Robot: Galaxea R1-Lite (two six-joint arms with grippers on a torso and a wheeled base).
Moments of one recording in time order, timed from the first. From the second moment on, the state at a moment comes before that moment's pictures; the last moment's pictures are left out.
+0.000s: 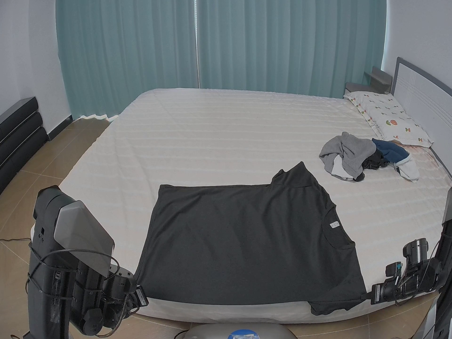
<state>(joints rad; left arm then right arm) -0.38 2.46 -0.02 -1.55 0.35 -0.63 -0.17 2.11 -0.02 -0.95 0.33 -0.01</state>
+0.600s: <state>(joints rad) -0.47 2.43 -0.02 -1.39 0.44 -0.63 -0.17 2.02 -0.02 -0.82 0.25 -0.07</state>
